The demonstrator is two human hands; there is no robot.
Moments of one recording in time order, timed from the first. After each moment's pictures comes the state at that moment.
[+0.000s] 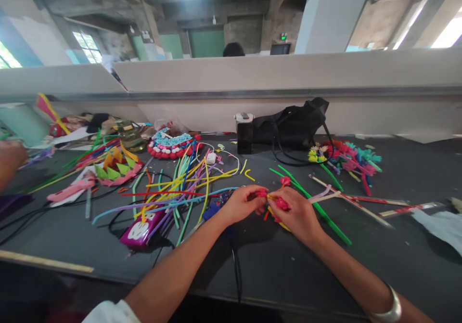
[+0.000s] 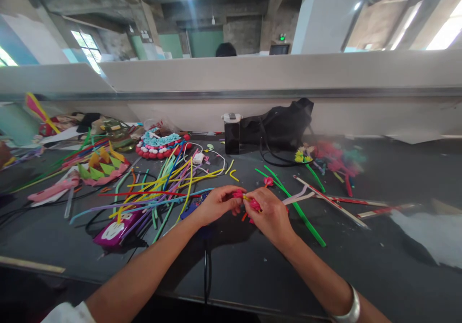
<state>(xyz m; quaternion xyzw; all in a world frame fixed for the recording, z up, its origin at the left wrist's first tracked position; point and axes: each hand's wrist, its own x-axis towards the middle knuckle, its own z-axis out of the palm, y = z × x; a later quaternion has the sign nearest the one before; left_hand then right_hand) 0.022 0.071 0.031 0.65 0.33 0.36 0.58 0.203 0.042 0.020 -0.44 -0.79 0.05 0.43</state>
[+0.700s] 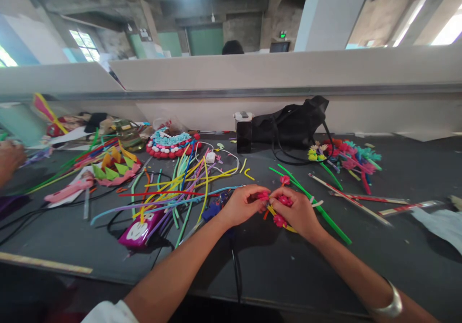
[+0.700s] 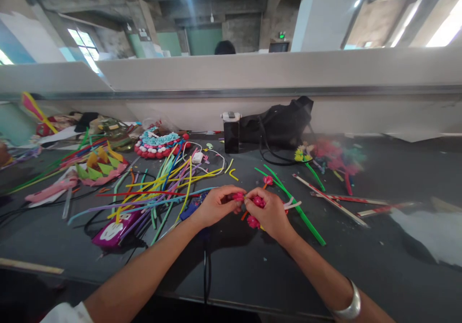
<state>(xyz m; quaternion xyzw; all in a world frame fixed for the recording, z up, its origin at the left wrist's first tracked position) 0.023 0.065 0.034 0.69 0.31 0.40 0.51 0.200 0.042 0.027 -0.51 -0.68 0.28 0.45</state>
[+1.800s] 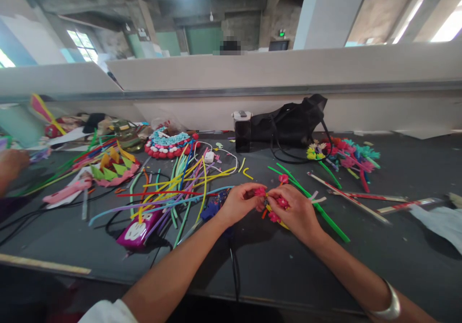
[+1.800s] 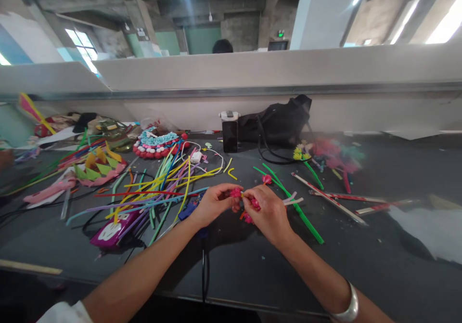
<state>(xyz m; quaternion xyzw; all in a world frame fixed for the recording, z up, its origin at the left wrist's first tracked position) 0.026 0.067 0.027 0.58 0.32 0.42 0.61 0.202 0.038 0.027 -0.46 -0.77 0.06 0.44</state>
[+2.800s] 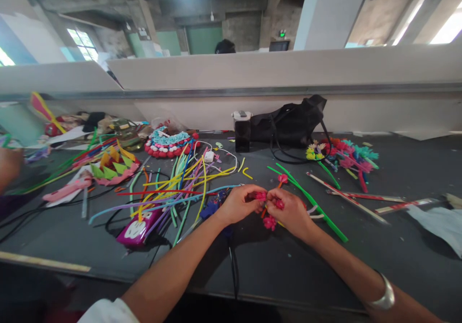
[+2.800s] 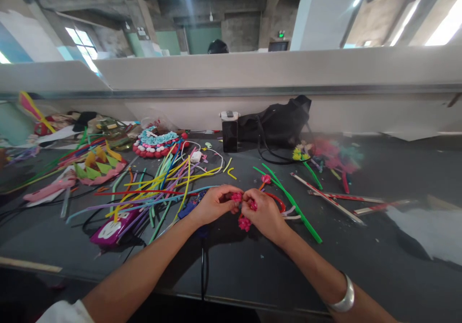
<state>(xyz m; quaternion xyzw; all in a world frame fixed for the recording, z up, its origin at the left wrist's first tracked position) 0.023 0.068 0.029 0.68 0.33 0.38 0.53 0.199 0.044 0.019 -0.48 -0.76 0.16 0.40</state>
